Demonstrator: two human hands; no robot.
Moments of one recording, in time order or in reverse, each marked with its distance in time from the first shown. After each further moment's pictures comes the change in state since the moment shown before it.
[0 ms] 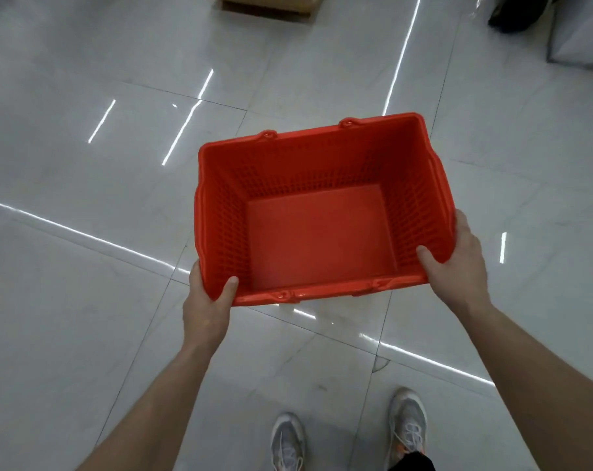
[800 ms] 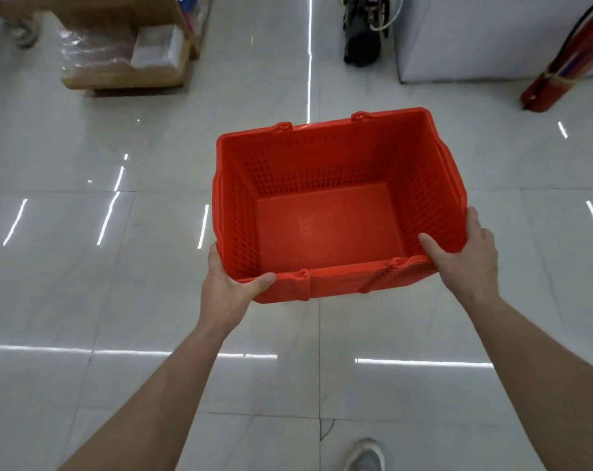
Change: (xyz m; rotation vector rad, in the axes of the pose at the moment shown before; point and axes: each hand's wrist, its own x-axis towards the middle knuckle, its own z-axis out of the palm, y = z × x) left_hand 0.026 0.246 0.263 -0.014 -0.356 0.325; right_hand 0.148 0.158 -0.186 0.021 0.350 0.234
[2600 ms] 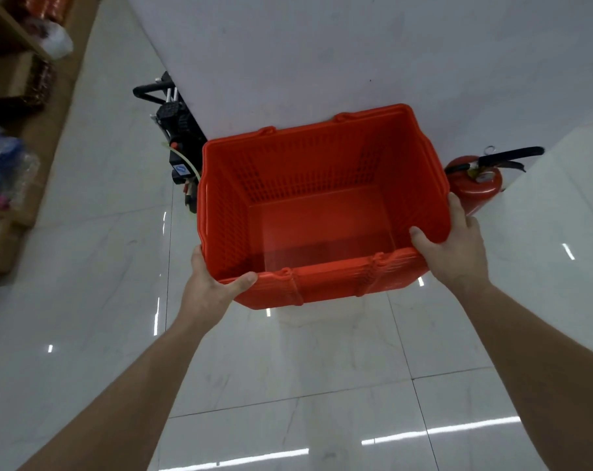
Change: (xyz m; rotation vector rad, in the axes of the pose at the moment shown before) left_hand 0.513 0.507 0.578 0.157 -0.201 0.046; right_hand 0.854 0.096 -0.227 -0.032 0.032 0.051
